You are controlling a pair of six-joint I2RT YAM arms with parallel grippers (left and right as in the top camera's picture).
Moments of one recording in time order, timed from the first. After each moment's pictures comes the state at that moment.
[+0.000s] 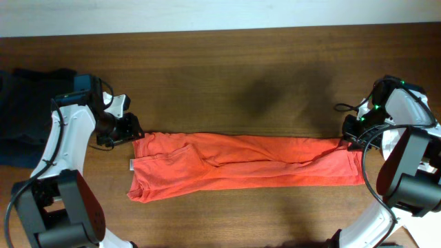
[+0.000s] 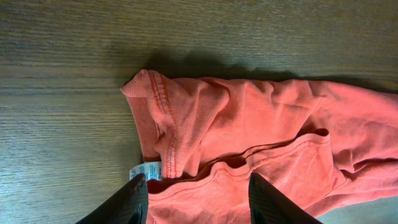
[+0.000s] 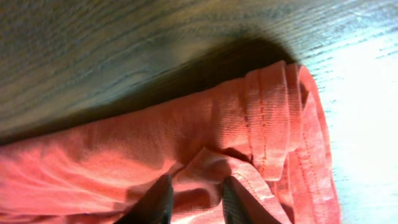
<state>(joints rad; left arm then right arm) 0.17 1.77 1.32 -1.04 0.28 0.05 -0.37 1.99 1.40 -1.17 -0.15 0.07</state>
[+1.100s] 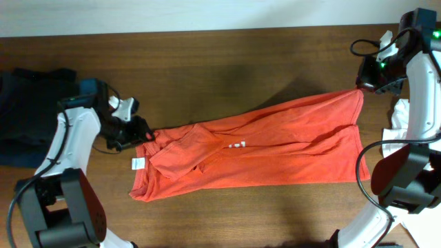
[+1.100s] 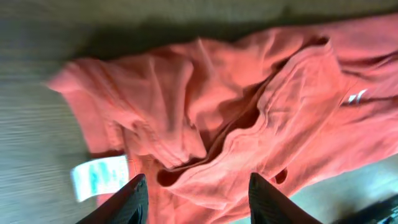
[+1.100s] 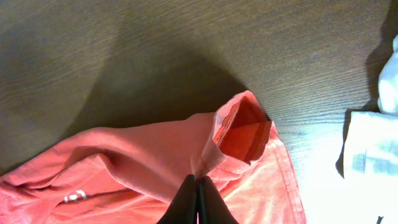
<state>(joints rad) 0.14 1.77 1.25 -1.02 0.42 0.04 -0.30 1.99 2.02 -1.38 -0.19 0.07</state>
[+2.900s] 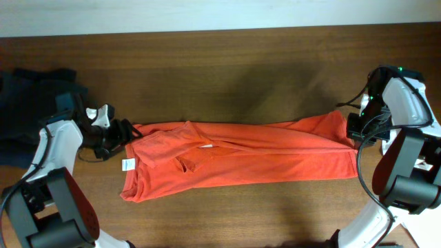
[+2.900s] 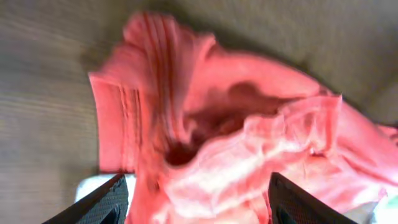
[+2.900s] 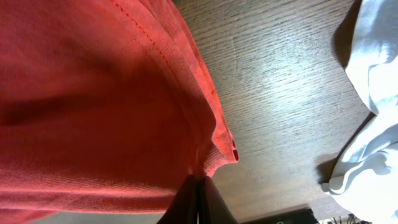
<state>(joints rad) 0.32 1.76 1.16 -0.88 0.49 -0.09 -0.32 1.99 1.53 -1.36 0.08 0.06</state>
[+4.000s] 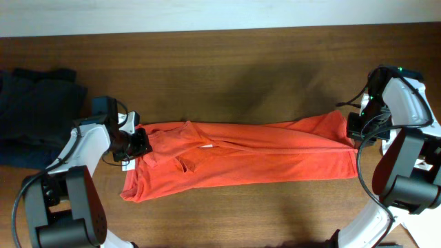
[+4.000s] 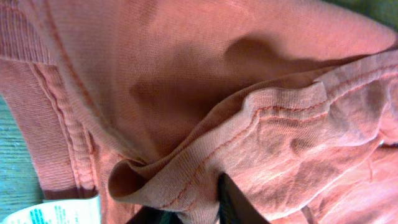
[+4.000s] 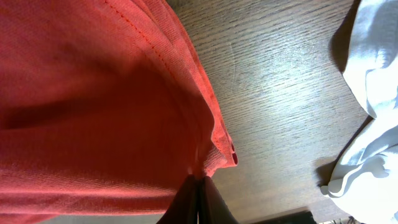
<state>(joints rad) 0.14 1.76 1.03 -0.74 0.32 -0.11 -0.32 1.99 1.53 -1.35 0.09 0.06</state>
